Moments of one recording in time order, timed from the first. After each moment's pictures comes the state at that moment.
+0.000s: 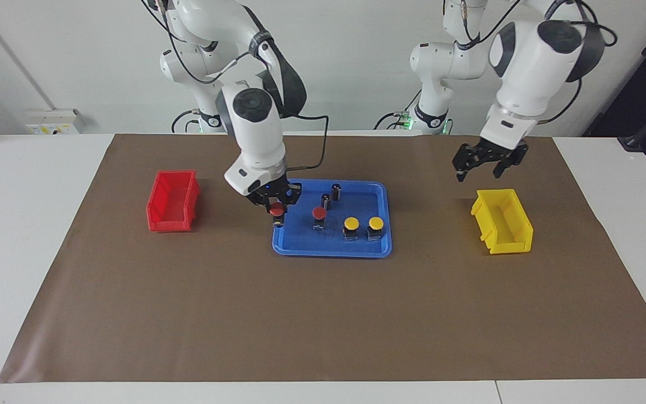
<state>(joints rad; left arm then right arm) -0.36 -0.02 0.00 -1.89 0.00 1.92 -0.42 0.38 0.14 -0.05 -1.80 0.05 1.90 0.35</state>
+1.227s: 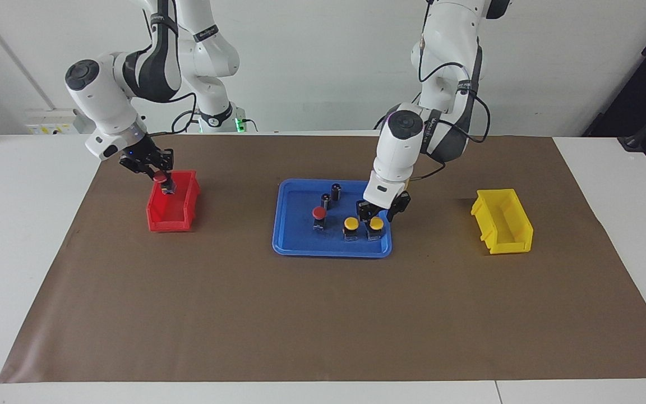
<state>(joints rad) -0.58 0.24 0.00 -1.95 0.00 2.24 -0.74 -0.13 -0.26 -0.05 -2.47 0.05 2.12 -0.24</state>
